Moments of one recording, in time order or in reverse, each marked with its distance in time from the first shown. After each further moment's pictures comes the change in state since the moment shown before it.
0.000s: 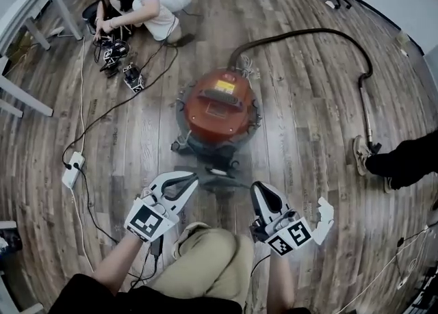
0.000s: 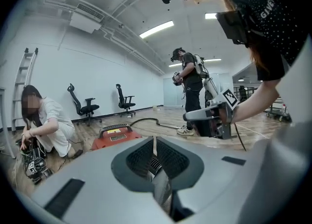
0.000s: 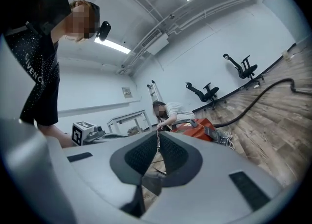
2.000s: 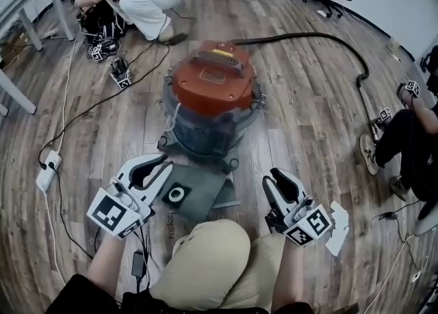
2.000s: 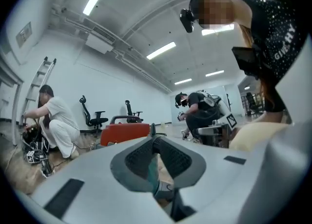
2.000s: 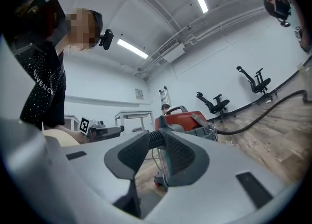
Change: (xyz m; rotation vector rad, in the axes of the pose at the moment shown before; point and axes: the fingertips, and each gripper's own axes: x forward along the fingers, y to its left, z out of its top) left arm -0.016 0.015 -0.104 -0.009 -0.250 0.120; right arm -0.035 -0.073 -0.113 -0.180 -0.107 0.120
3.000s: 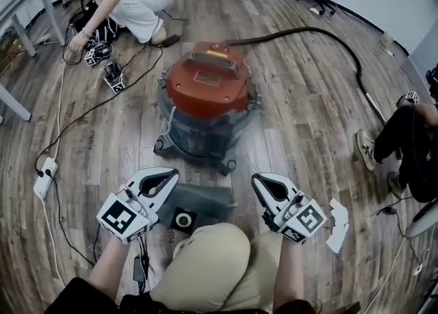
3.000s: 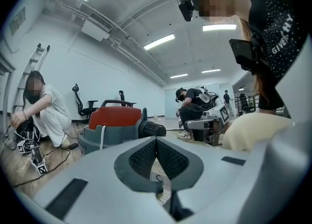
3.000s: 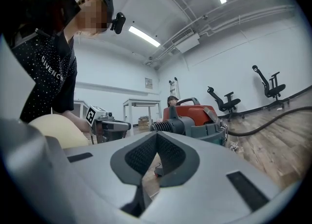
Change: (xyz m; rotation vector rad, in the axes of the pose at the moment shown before) left arm 0.014 -0.018 -0.042 -0.042 0.096 -0.098; right arm 0.024 0.017 -0.020 -0.124 0.128 0.092
